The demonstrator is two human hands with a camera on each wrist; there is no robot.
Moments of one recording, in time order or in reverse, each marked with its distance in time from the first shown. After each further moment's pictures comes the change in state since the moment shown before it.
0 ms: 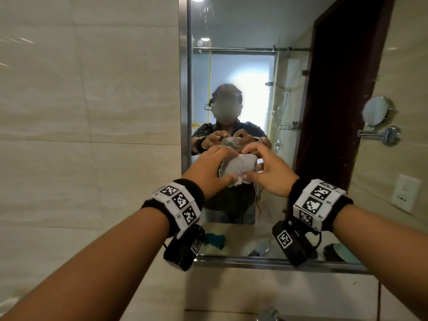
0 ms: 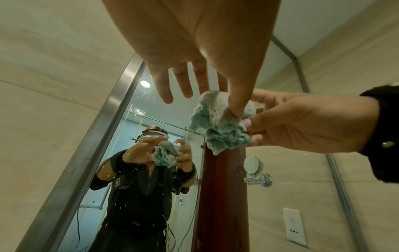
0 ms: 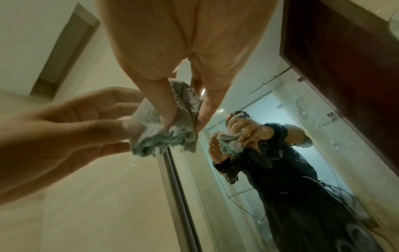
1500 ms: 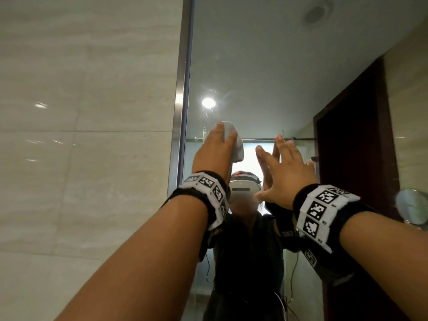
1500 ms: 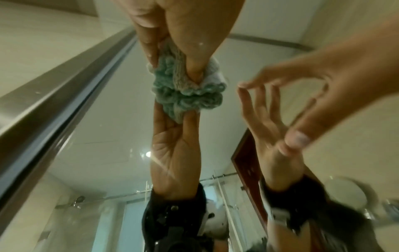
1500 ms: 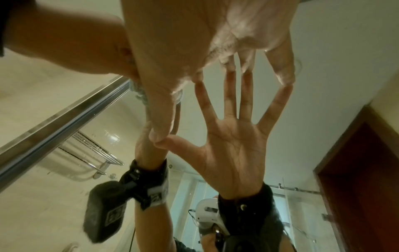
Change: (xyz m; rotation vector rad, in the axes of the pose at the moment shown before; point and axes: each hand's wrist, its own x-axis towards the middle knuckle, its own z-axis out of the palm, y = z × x) left_hand 0.231 0.021 -0.088 0.659 0.457 0.007; right_hand 0.188 -0.025 -0.121 -1.022 0.253 0.058
